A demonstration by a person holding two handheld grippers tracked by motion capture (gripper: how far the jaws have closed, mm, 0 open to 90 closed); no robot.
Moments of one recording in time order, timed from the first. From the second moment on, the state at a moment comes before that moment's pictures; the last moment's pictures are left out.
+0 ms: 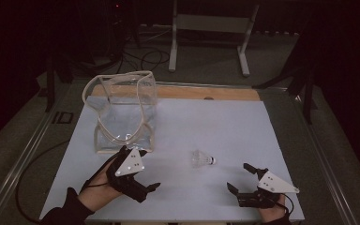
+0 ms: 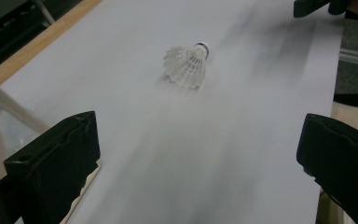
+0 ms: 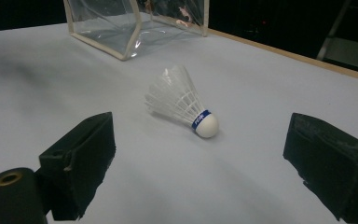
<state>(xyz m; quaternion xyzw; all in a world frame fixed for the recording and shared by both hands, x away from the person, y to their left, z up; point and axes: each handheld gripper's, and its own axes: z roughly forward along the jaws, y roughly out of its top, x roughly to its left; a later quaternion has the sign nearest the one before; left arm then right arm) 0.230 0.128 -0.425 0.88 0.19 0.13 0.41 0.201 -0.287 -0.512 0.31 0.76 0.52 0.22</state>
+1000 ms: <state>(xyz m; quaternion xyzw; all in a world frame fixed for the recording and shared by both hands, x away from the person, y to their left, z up) 0.251 0.070 -0.432 0.92 0.13 0.09 0.35 0.201 -0.287 -0.512 0.32 0.76 0.52 0.21</state>
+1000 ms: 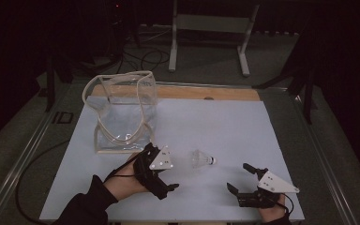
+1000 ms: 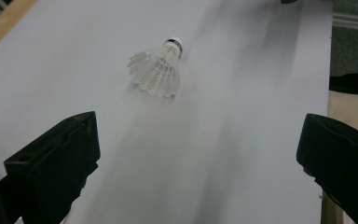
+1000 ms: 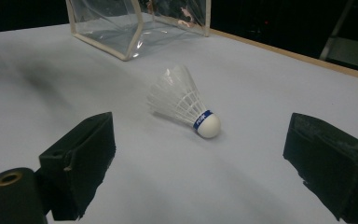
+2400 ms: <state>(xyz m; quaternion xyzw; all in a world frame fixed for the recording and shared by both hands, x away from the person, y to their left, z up) 0.288 0.002 -0.479 0.95 0.11 0.03 0.30 0.202 -0.285 -0.513 0.31 0.77 0.52 0.21</state>
